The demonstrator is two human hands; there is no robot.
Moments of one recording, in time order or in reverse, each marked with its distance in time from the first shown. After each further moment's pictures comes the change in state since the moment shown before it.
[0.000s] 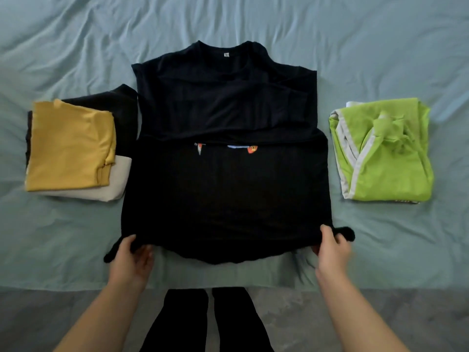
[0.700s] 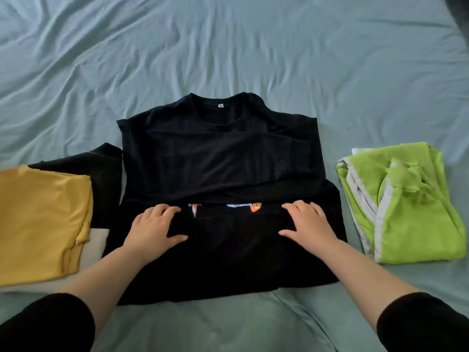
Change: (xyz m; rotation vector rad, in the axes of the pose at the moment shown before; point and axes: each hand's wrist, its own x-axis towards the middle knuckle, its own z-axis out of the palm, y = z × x) left_hand 0.088 0.099 0.178 1.963 -0.259 1.270; right_hand 0.101 -0.095 0.156 -1.489 -0.490 -1.076
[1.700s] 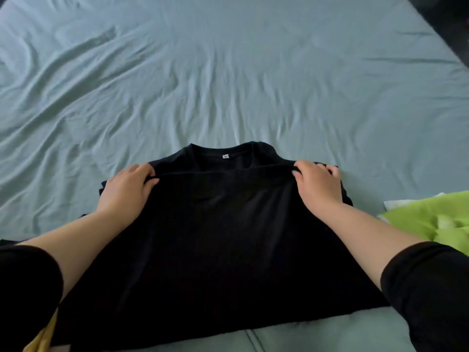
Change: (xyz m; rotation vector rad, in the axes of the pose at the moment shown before) left_hand 0.193 -0.057 -0.116 -0.135 0.527 0.068; right_hand 0.204 0.006 -0.101 0.027 0.532 0.187
